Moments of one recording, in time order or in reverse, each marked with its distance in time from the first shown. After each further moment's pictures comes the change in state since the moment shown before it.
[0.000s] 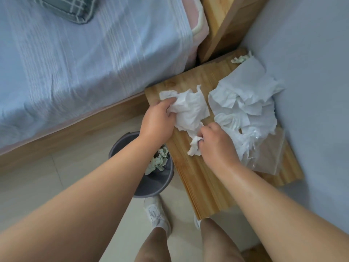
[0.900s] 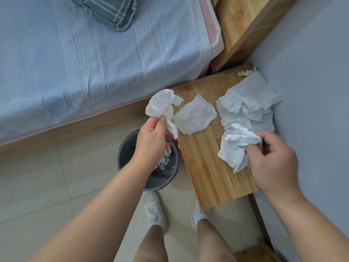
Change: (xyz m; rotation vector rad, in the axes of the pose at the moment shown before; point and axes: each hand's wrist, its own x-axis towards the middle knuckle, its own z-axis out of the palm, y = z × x) left_hand -0.090 -0.014 -0.050 -0.794 0.094 -0.282; right_hand -0.097 -0.026 -0.101 0.498 0.401 0.108
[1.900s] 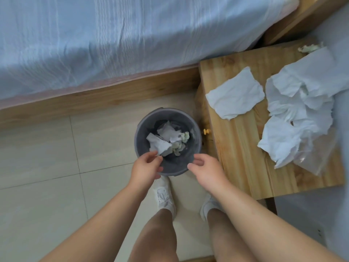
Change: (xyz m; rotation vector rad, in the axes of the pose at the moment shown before) left_hand -0.035 -0.174 -0.096 0.085 0.149 -0.455; right_hand -0.072 0.075 0.211 -0.104 -0.671 0.520
